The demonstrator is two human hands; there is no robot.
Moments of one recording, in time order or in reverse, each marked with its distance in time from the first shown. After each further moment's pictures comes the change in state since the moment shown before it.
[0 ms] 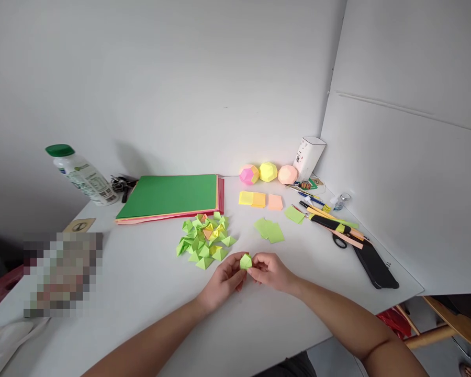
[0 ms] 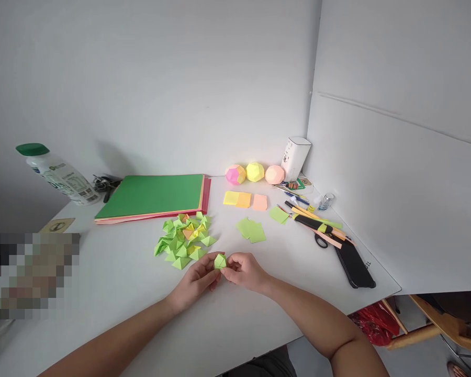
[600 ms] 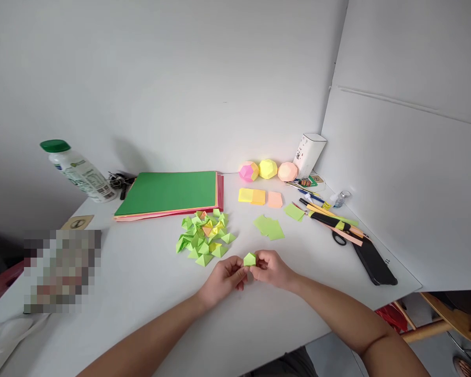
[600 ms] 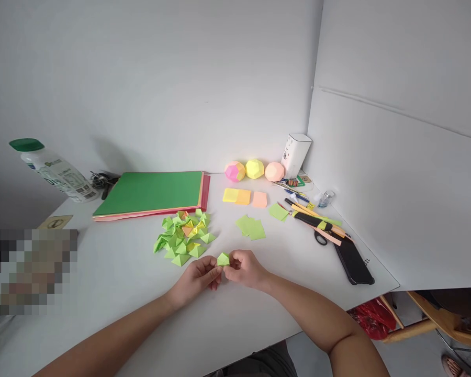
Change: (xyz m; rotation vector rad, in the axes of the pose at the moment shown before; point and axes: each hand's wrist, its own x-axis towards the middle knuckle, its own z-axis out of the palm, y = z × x) left_hand 0.001 -0.002 -0.001 0.136 -0.007 -0.077; right_hand -0.001 -0.005 0.001 -0.022 -0.004 0.001
